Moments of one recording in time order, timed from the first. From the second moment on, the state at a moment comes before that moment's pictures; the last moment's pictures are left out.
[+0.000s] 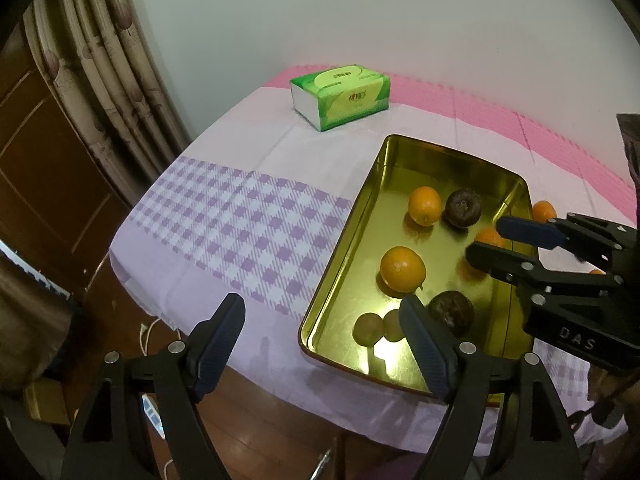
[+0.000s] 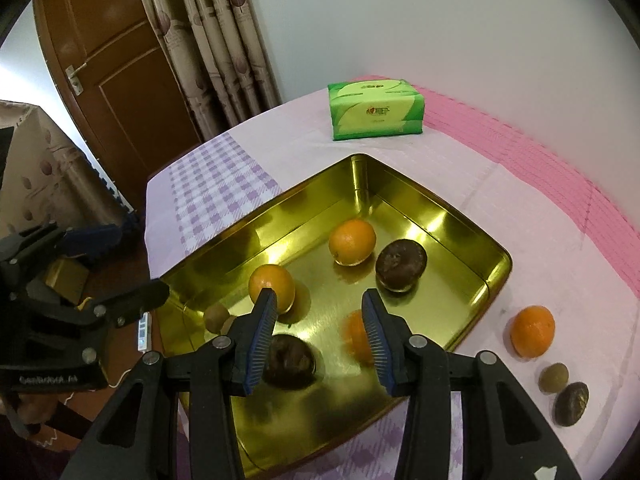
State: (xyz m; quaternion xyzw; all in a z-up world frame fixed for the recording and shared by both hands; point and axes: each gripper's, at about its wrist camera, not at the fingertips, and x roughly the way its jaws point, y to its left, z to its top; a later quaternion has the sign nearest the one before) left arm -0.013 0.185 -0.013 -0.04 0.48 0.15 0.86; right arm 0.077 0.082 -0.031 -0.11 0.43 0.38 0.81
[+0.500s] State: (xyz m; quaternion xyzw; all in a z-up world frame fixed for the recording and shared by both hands) left arm -0.010 0.184 -0.015 -0.03 0.49 0.16 0.86; right arm 0.081 0.075 -0.026 -0.09 0.42 0.37 0.82
